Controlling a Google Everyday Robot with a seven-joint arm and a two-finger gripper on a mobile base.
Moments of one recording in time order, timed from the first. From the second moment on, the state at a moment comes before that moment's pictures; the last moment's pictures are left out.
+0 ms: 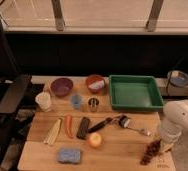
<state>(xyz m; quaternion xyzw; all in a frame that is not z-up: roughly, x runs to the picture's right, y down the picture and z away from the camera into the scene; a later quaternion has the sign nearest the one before) 0.350 0.286 0.723 -0.41 -0.08 -0.10 0.90</state>
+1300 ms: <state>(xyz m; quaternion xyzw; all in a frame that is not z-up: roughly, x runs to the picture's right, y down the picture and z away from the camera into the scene) 0.236 0.062 0.731 -0.26 -0.12 -0.14 0.95</state>
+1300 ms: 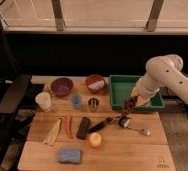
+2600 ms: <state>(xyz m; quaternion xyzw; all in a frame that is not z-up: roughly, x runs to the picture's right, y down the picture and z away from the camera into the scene) 0.167 -0.004 0.768 -0.18 -0.18 -0.21 0.94</state>
